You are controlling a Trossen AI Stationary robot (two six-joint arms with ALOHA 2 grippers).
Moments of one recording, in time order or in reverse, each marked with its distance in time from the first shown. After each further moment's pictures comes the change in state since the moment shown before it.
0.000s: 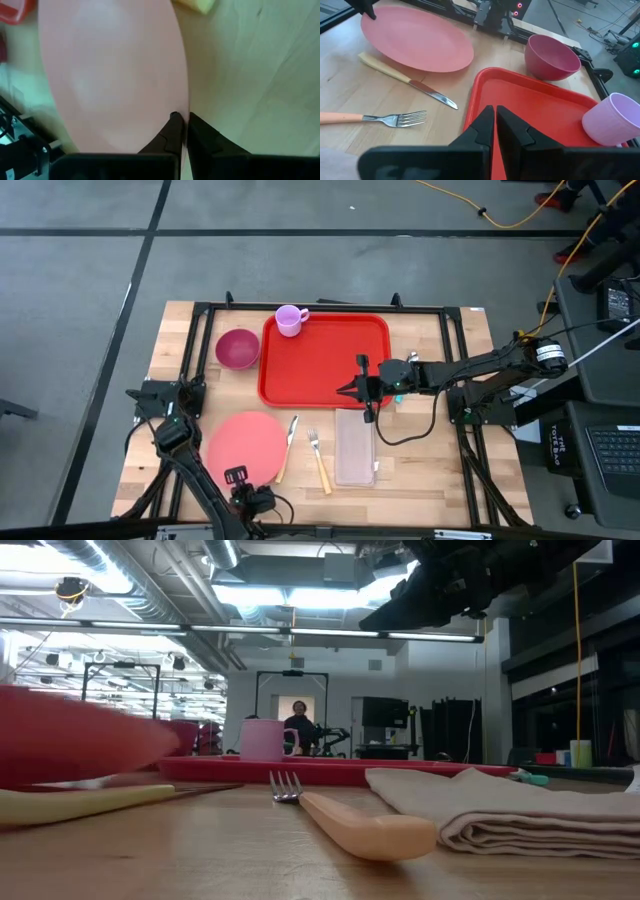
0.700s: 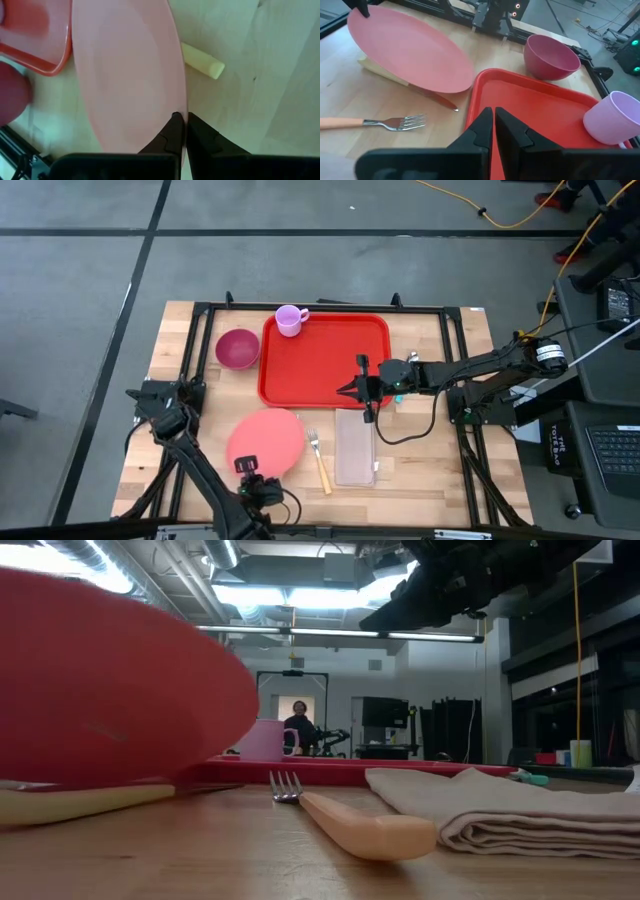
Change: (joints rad) left arm 0.054 -0.092 0.000 -0.001 -0.155 0.113; right arm 0.000 0.000 0.000 -0.002 -0.002 0.025
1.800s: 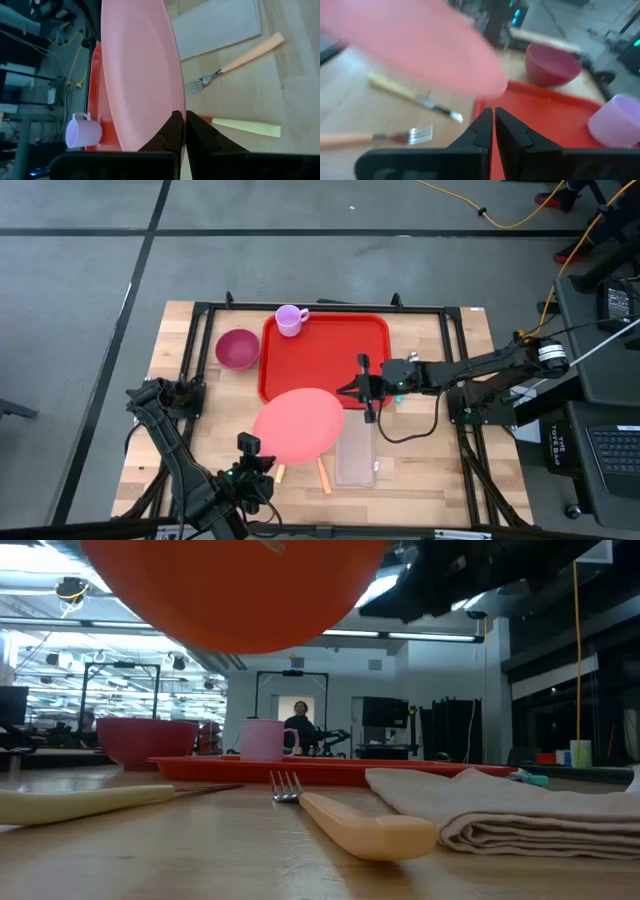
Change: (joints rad) left arm -0.016 -0.266 0.000 -0.001 -0.452 0.485; right arm 0.007 -0.020 0.000 0.033 -0.009 0.051
